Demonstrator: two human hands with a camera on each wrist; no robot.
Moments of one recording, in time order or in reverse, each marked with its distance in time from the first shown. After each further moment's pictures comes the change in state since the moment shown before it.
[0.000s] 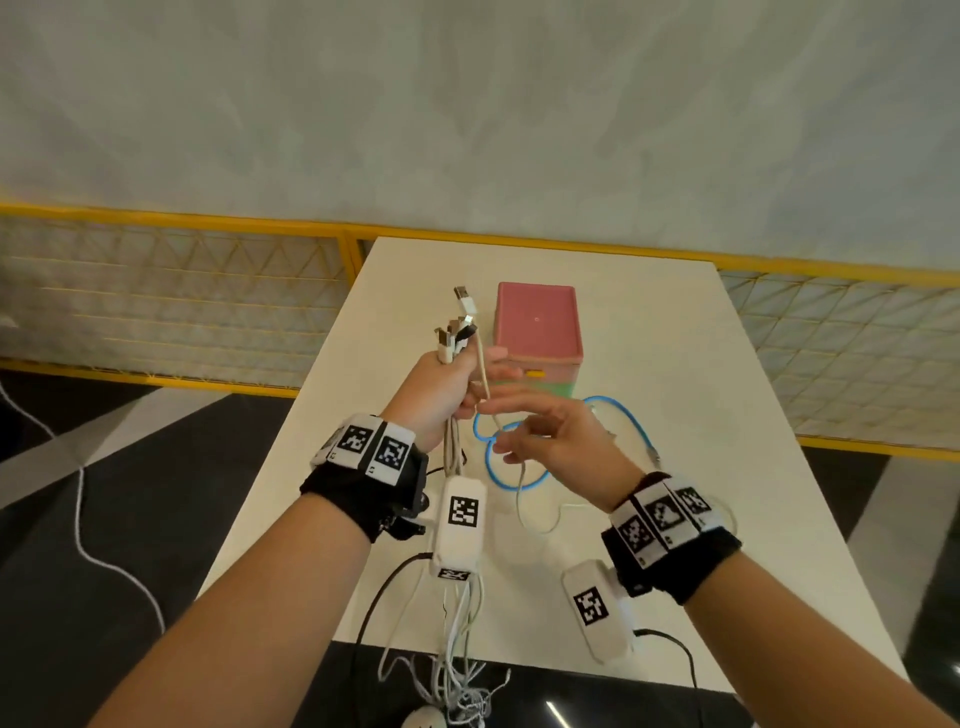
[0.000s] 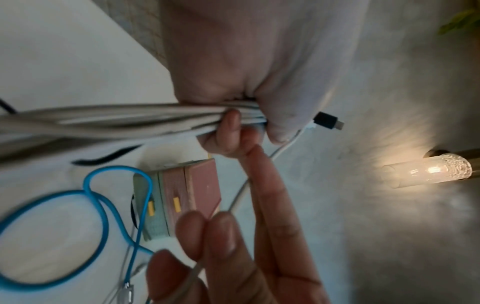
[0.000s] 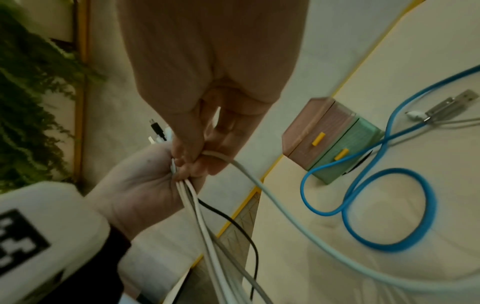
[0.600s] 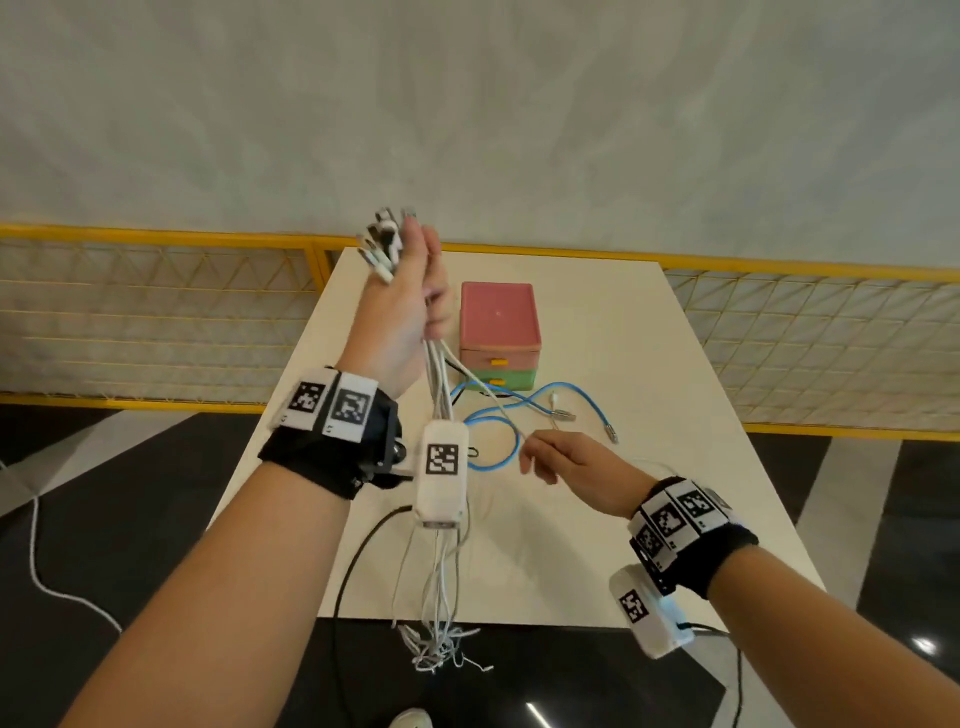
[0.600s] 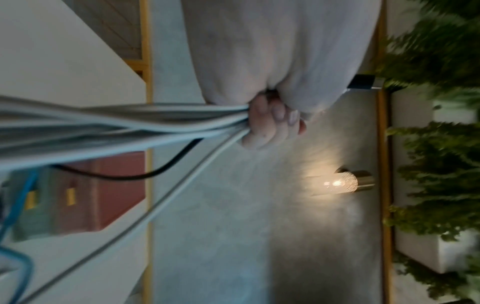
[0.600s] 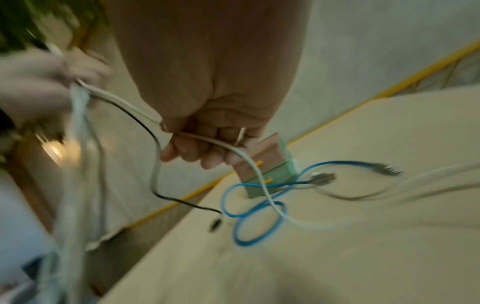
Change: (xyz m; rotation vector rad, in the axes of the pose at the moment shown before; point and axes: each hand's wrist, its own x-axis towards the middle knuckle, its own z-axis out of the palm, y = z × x) left_hand -0.049 0.063 0.016 -0.457 -0.129 0.357; right_hand -0.063 0.031 -0.036 -0.468 -0.129 0.049
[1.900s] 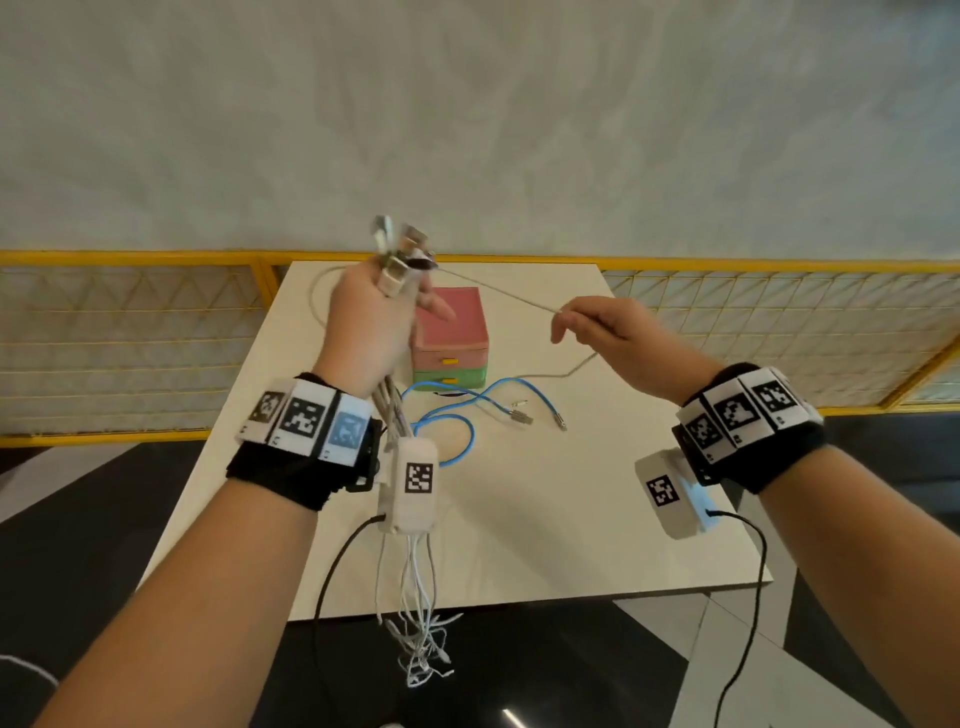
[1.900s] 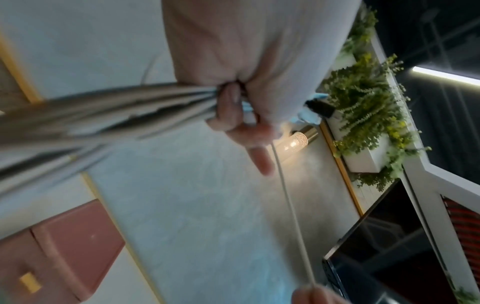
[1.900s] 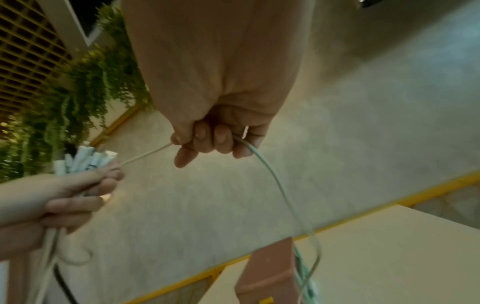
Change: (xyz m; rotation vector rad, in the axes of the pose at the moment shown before) left_hand -0.037 0.005 0.030 0.726 0.077 0.170; right_hand -0.044 -0.074 -0.108 -0.360 0.353 -0.119
